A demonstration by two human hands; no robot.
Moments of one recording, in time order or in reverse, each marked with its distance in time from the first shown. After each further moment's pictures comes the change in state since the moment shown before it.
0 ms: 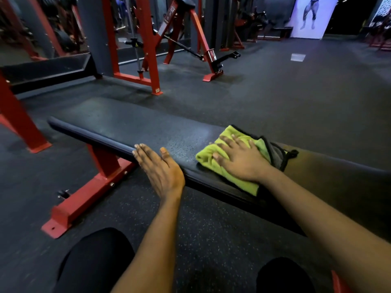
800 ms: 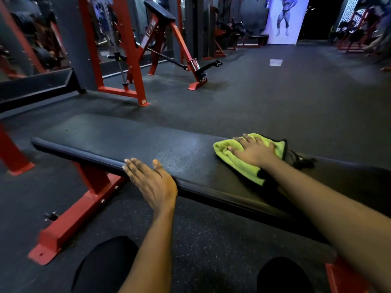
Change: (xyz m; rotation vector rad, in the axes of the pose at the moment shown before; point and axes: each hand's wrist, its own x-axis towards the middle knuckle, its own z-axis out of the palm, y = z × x) left_hand 0.002 0.002 -0.001 0.081 -0.035 -0.009; right_hand 0.012 0.065 -0.016 0.064 -0.016 0.382
